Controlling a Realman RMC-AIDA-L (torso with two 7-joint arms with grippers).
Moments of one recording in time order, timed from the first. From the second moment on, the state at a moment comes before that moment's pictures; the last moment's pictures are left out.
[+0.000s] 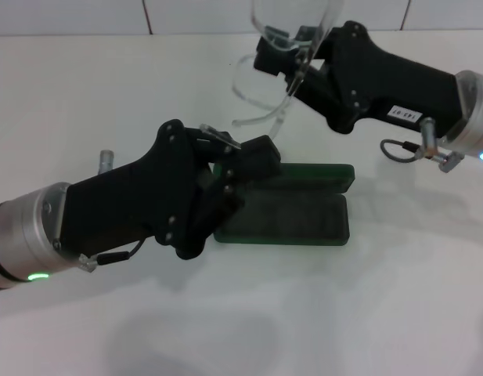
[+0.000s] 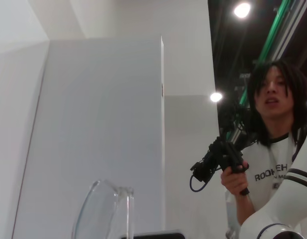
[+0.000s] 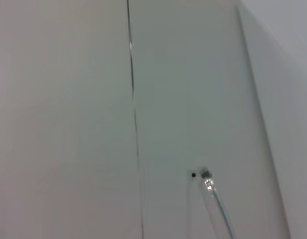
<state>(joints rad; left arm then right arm) -0.48 -2.10 1.23 0.34 1.13 1.99 -0.88 0.73 2.03 -1.43 -0.32 -0.87 -1.70 0.97</state>
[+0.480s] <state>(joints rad) -0.48 -2.09 1.23 0.33 1.12 1.99 -0.88 0.76 2.03 -1.53 -0.33 -0.87 -1.66 0.98</state>
